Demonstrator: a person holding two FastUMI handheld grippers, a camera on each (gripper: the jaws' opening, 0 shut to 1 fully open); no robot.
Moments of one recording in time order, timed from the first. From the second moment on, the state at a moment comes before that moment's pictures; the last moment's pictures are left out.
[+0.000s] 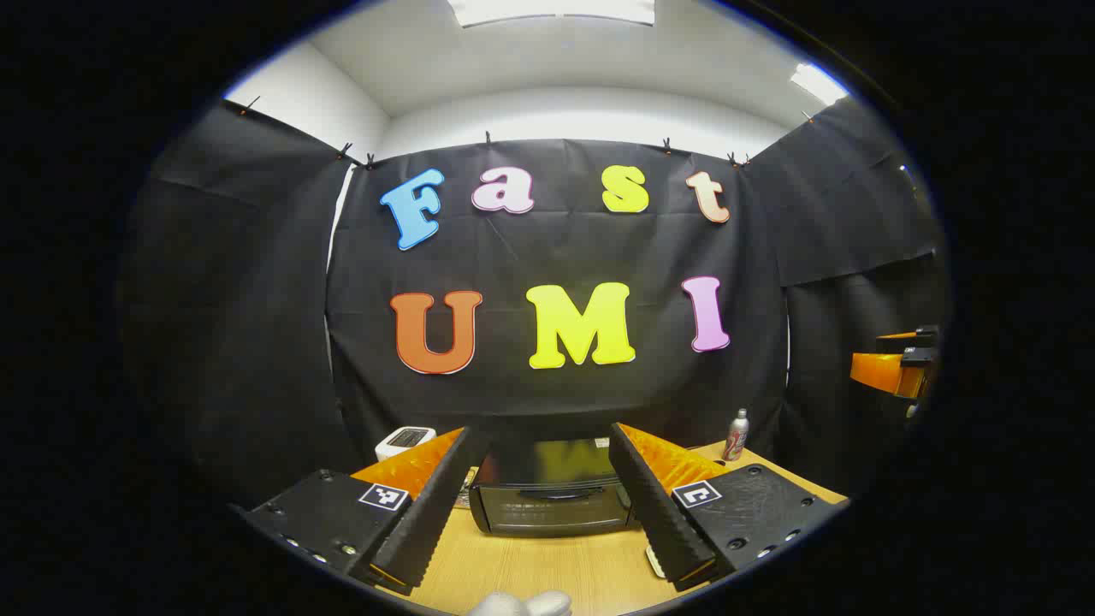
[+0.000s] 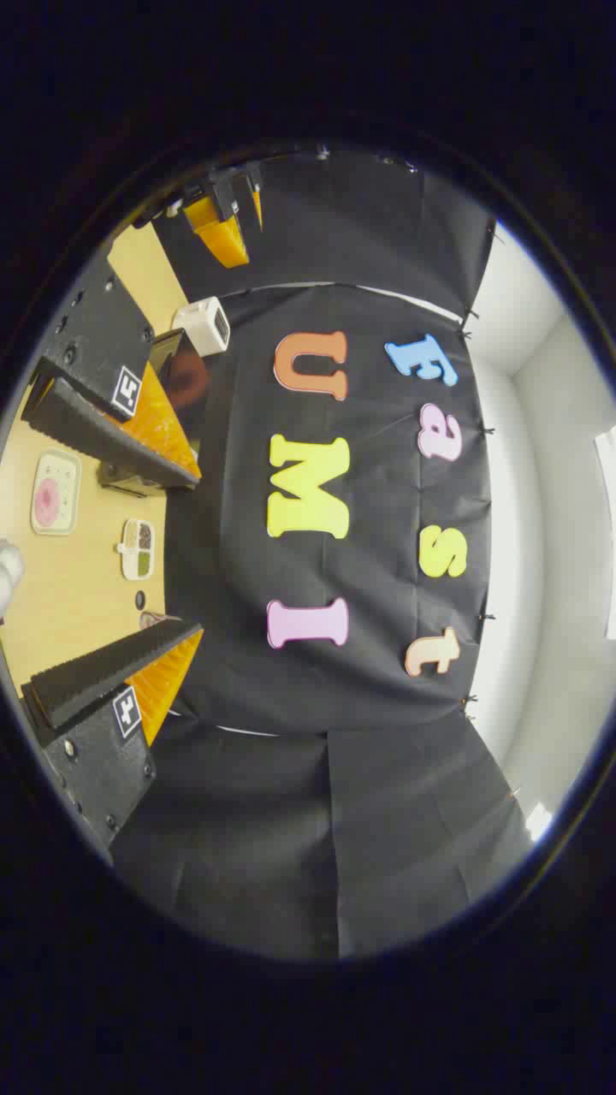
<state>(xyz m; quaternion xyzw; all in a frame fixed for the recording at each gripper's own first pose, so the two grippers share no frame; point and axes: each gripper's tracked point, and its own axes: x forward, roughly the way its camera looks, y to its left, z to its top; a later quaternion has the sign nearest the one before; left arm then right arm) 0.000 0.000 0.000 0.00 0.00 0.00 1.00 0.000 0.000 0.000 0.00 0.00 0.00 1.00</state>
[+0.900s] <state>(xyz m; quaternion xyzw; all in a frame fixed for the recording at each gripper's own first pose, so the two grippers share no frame) 0.085 -0.030 -0.056 -0.01 0.02 -0.03 1.00 0.018 -0.014 0.008 -0.01 0.00 -0.01 1.00</state>
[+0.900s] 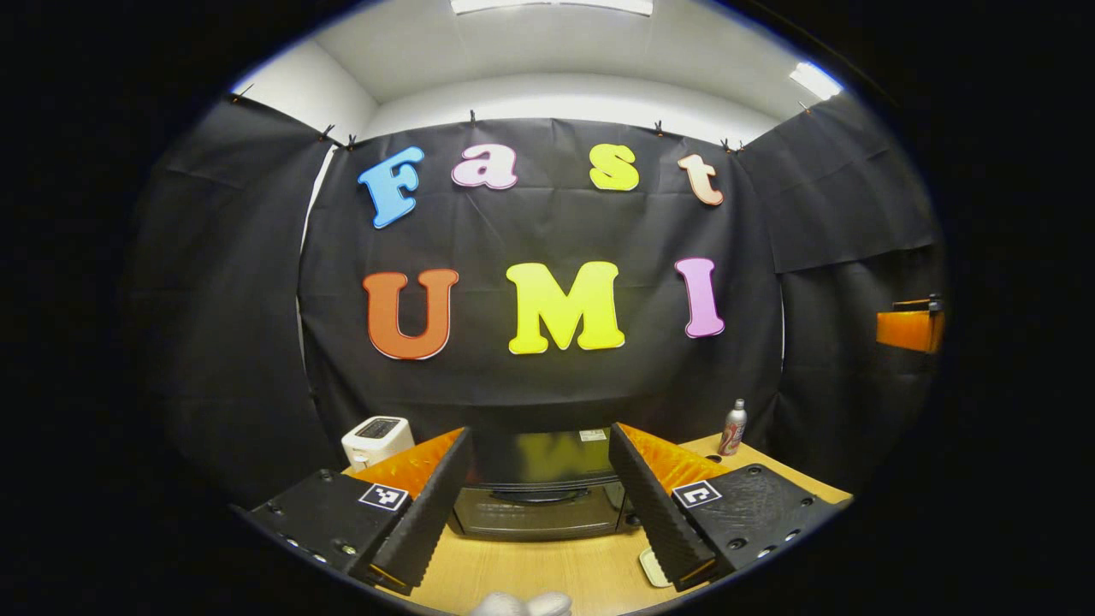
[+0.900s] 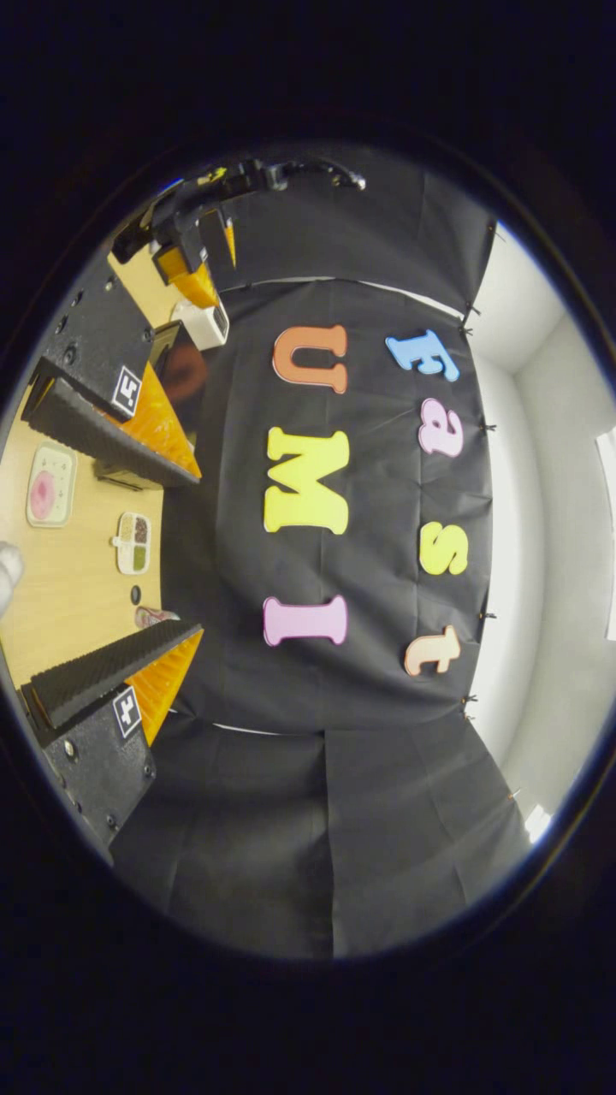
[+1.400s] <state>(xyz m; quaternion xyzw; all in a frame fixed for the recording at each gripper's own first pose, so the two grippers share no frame) 0.199 -0.038 -0.177 0.00 0.10 -0.01 0.99 0.012 -0.032 0.005 -0.02 0.02 -0.04 1.00</state>
